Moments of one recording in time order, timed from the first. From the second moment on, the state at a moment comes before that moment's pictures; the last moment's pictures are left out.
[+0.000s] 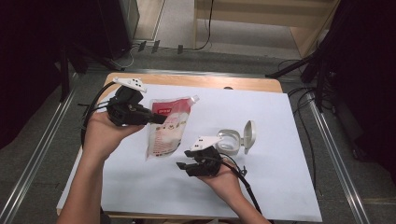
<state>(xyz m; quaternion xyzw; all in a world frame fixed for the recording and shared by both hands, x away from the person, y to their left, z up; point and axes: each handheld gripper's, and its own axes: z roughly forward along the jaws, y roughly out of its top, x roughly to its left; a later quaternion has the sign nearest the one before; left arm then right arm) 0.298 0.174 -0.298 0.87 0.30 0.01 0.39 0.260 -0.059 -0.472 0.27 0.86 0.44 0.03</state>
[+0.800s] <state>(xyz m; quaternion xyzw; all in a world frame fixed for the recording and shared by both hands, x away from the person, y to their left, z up) 0.297 0.157 -0.306 0.86 0.31 -0.06 0.39 0.278 -0.049 -0.507 0.26 0.84 0.47 0.07</state>
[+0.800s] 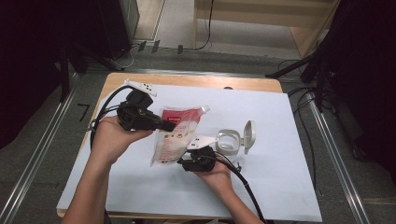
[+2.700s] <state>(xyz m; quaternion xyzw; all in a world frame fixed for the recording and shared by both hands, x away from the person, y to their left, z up) 0.314 0.120 -0.345 0.83 0.35 -0.14 0.40 0.222 -0.038 -0.501 0.22 0.81 0.53 0.15</state>
